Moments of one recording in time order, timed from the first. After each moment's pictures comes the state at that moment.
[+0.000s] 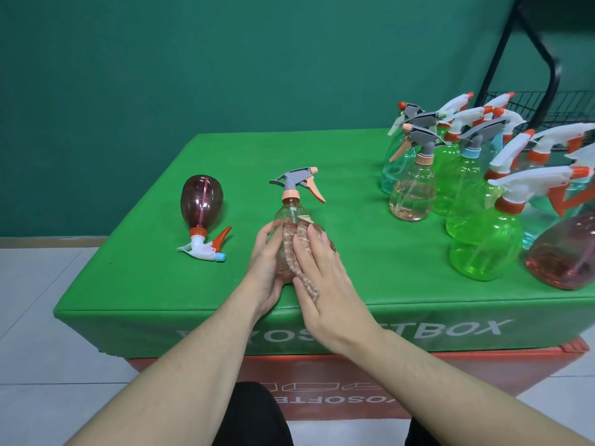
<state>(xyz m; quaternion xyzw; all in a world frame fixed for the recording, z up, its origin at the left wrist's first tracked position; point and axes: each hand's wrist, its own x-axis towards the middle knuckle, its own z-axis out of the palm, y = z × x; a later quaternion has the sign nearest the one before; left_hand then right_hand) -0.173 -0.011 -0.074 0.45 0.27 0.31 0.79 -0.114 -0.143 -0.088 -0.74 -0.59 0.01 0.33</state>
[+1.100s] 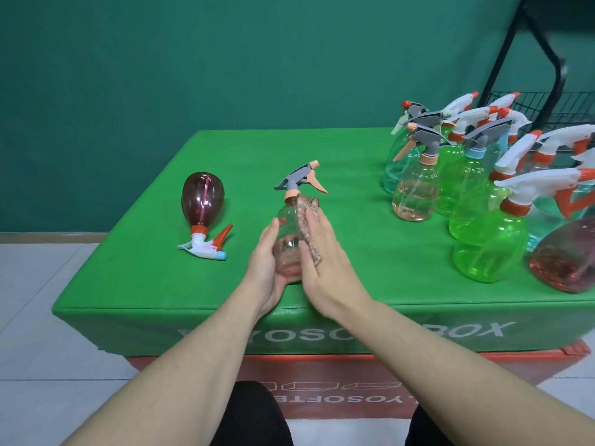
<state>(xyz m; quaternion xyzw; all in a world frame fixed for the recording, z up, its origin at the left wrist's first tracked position) -0.173 -0.008 -0.075 0.45 0.26 0.27 0.81 -0.099 -0.111 -0.071 -0.75 -0.52 0.05 0.41</state>
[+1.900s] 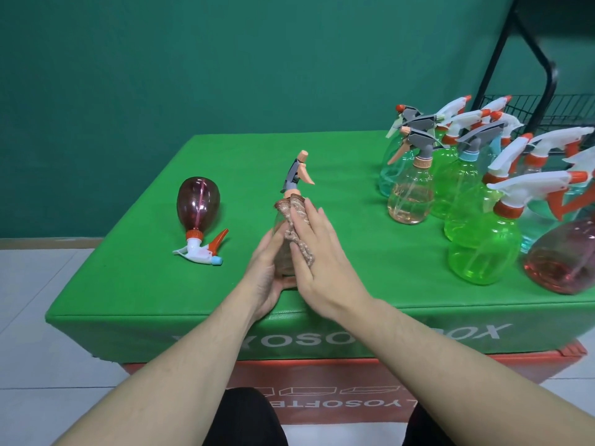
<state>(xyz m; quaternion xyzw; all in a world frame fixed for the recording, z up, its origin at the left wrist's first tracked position) -0.172 -0.009 -0.076 0.50 0.23 0.26 0.79 -0.098 -0.113 -0.055 -0.73 -0.56 0.01 0.40</state>
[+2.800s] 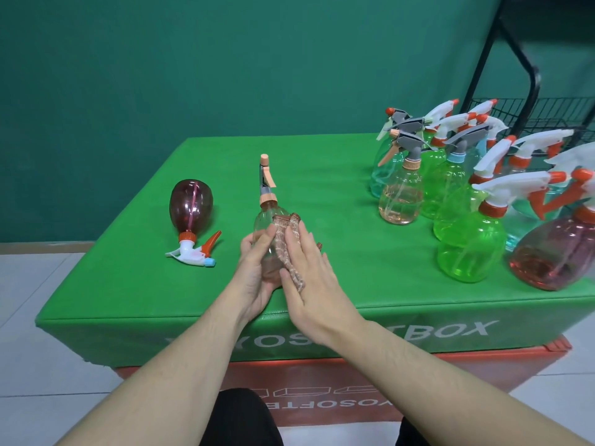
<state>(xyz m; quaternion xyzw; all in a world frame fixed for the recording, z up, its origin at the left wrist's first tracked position) -0.176 -0.008 -0.075 0.39 0.24 0.31 0.83 -0.113 -0.131 -0.076 -0.75 -0.56 0.06 0.35</state>
